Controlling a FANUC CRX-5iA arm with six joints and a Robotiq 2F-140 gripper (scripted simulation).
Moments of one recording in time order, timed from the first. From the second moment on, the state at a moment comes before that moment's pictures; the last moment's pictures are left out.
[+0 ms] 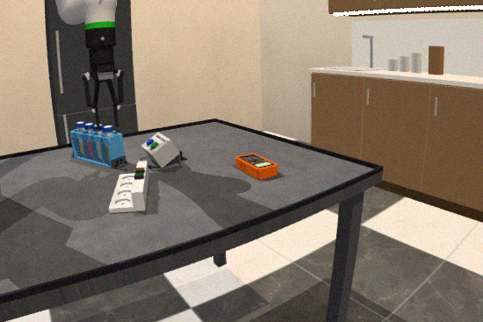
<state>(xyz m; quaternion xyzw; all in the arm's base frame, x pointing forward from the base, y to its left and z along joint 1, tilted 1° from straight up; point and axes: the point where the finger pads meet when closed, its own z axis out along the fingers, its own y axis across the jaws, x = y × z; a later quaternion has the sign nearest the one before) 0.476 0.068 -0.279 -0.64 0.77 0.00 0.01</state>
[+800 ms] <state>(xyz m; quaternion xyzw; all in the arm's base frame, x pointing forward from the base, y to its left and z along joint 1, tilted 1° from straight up) 0.476 0.068 -0.288 -0.64 0.77 0.00 0.01</state>
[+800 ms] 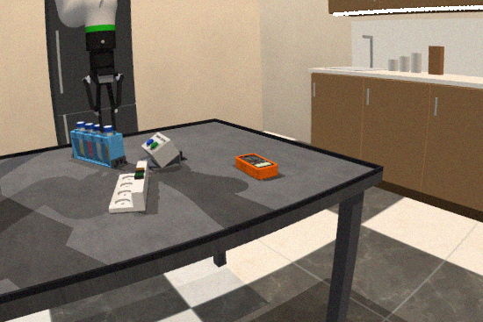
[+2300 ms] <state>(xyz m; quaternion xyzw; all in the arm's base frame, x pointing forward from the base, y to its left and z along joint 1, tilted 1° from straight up) 0.476 0.069 -0.288 -0.94 0.35 0.00 0.01</state>
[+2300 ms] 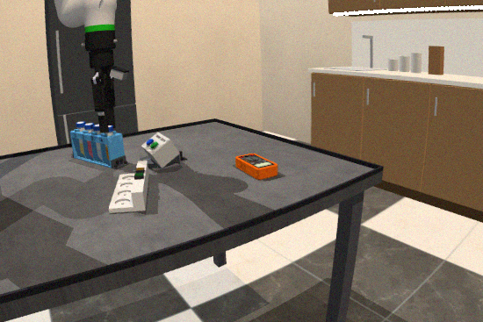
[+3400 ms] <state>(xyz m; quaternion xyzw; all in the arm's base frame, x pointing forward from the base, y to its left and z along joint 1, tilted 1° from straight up) 0.476 0.068 -0.288 -0.63 0.78 0.02 0.02</state>
